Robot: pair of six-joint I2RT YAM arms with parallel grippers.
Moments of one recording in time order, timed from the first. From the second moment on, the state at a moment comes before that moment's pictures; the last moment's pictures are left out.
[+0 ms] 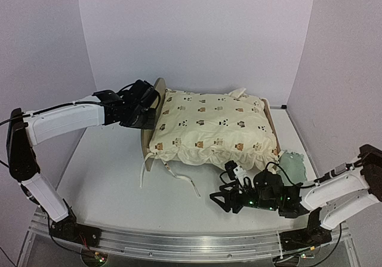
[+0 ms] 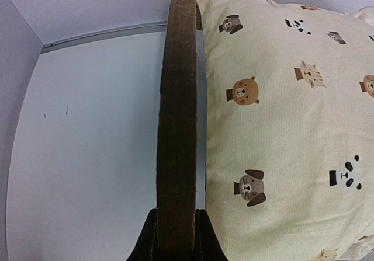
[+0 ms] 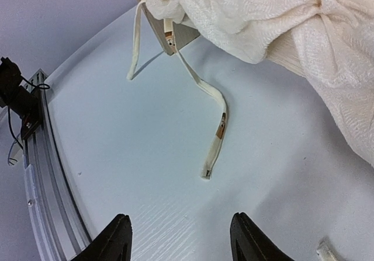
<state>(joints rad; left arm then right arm) -0.82 1.62 1.42 -0.66 -0.53 -0.51 1.13 1.36 0.31 0.60 0.10 0.43</state>
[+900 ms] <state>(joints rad) -0.74 1.28 1.15 -0.88 -0.62 -0.73 1.12 0.98 0.70 -0.34 0.66 0.27</state>
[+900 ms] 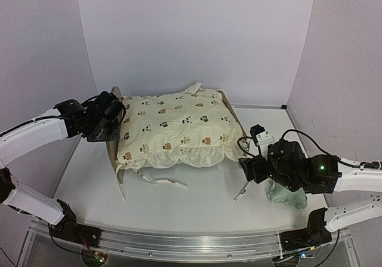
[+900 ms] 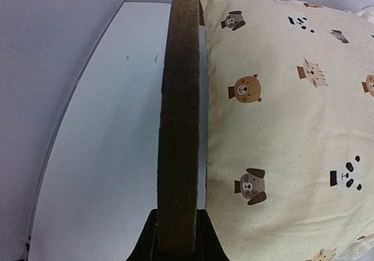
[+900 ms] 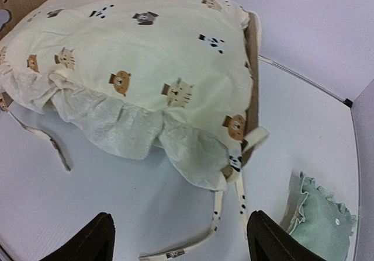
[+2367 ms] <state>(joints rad) -0.65 1.27 1.12 -0.82 -0.64 -0.65 0.58 1.64 1.09 -0.20 0.10 0.42</state>
